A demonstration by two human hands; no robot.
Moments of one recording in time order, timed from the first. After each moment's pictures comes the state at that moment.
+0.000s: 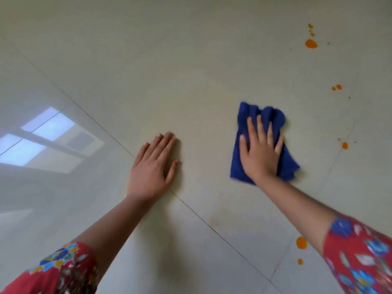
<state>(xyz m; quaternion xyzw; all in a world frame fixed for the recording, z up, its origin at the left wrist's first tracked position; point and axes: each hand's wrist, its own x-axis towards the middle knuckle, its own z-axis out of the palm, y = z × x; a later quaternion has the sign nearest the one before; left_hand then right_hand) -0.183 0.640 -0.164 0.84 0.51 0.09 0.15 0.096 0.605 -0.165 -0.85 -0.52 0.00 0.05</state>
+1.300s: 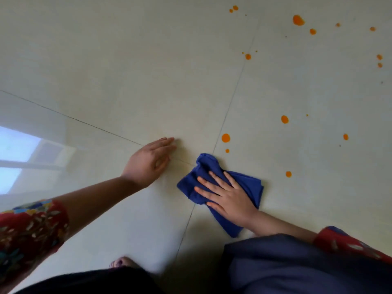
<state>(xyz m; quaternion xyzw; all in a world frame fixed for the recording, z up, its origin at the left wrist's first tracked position) -0.135 0.489 -0.121 0.91 0.25 0.04 0.33 0.045 0.247 -0.143 -0.66 -0.73 0.15 -0.03</state>
